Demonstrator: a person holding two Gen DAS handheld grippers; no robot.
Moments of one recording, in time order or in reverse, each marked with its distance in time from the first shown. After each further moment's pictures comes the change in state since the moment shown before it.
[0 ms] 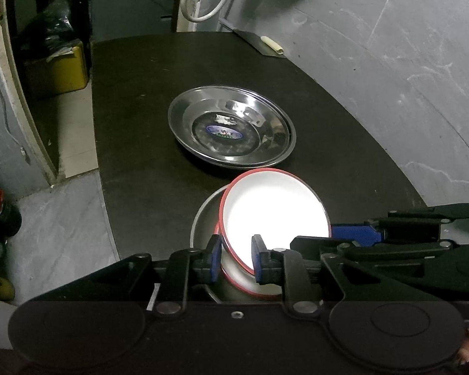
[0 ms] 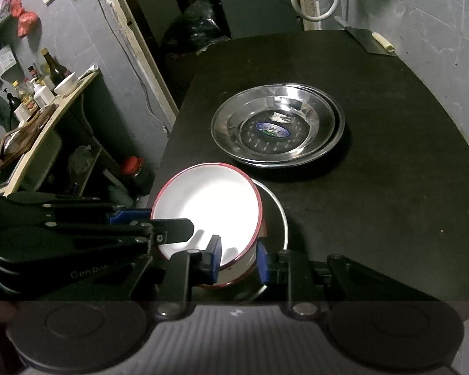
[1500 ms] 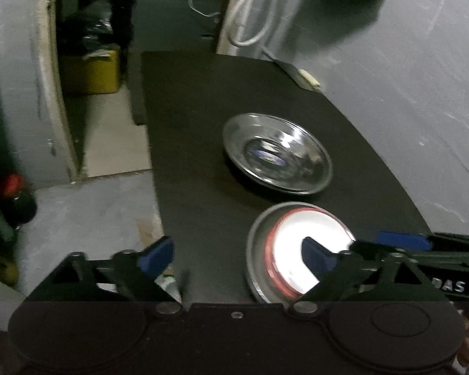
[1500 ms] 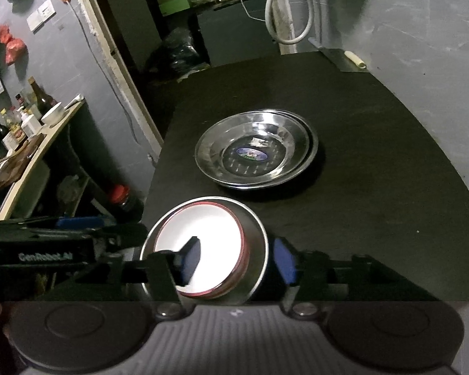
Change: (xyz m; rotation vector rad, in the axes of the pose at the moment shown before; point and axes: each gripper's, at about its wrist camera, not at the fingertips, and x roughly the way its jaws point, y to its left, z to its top) left arm -0.033 0.038 -0.013 -0.136 -0.107 0.072; right arm -0.023 -0.005 -0.004 0.063 -0.106 -0.060
